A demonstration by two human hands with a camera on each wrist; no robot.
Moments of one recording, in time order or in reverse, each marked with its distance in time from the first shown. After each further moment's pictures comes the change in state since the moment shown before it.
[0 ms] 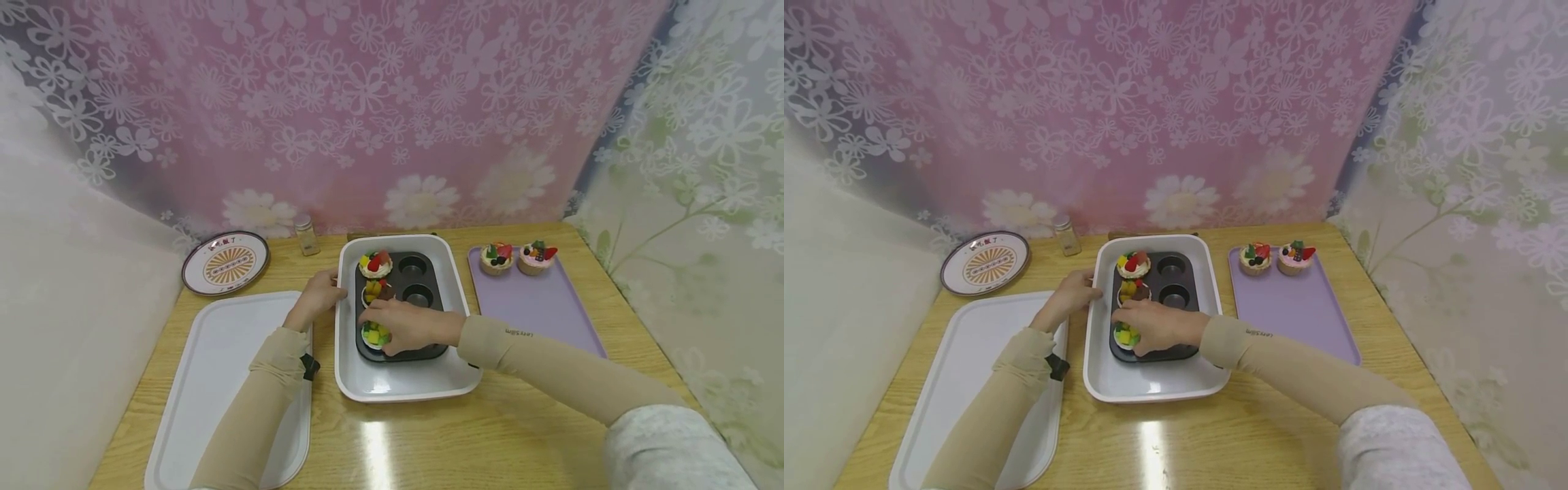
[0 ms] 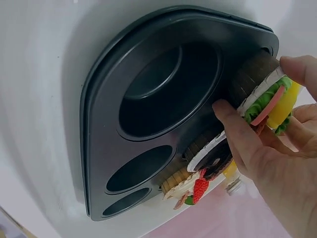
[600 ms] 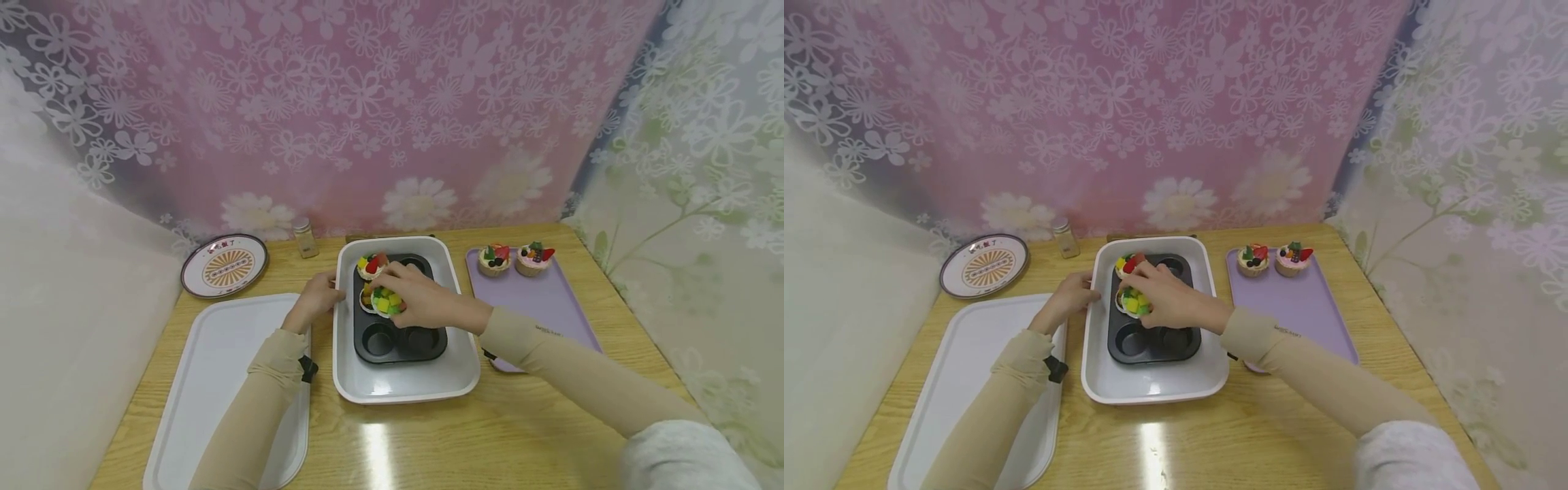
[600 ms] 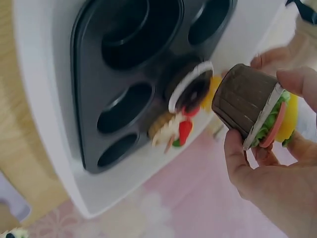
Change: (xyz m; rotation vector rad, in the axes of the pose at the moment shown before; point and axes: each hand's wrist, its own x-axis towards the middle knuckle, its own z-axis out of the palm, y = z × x) left_hand 0.003 -0.002 0.002 0.021 0.018 0.009; right_hand -0.031 0.011 -0.041 0.050 0.267 -0.006
